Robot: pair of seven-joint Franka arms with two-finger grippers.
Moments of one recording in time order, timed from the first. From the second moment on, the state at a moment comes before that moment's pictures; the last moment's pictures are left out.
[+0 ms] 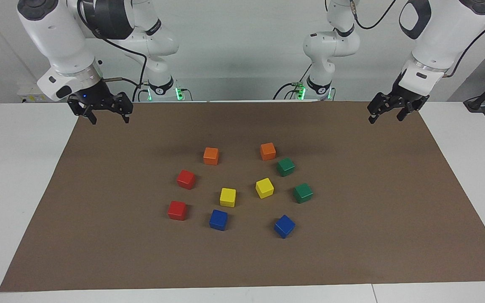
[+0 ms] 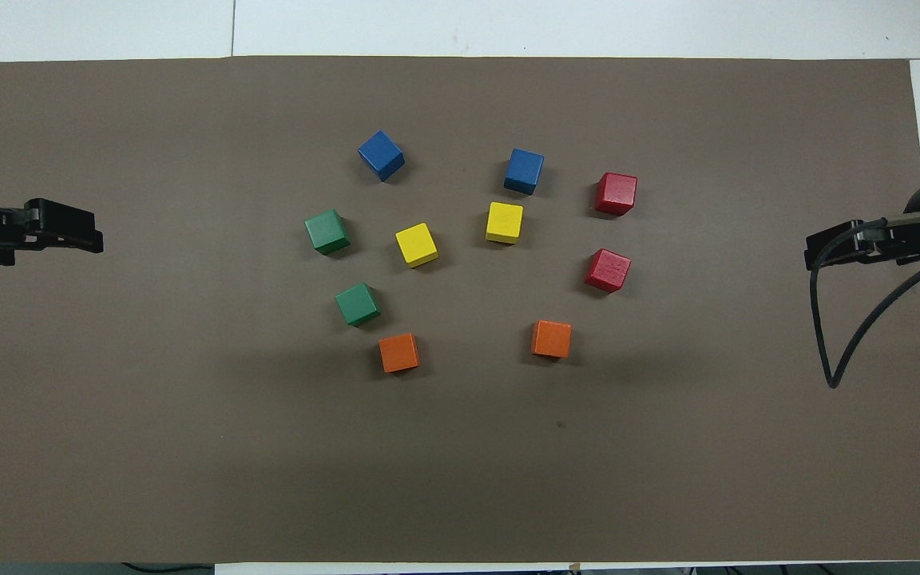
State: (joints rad) left arm -0.02 -0.03 -0.05 -1.65 -0.04 1.64 -0.12; right arm 0.09 -0.03 -0.08 -1.68 -0.02 1.60 -0.02
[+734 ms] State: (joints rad) left arm -0.09 0.02 -0.05 -1.72 -0.04 1.81 -0.24; right arm 0.09 -0.03 -0.08 -1.68 -0.02 1.60 -0.02
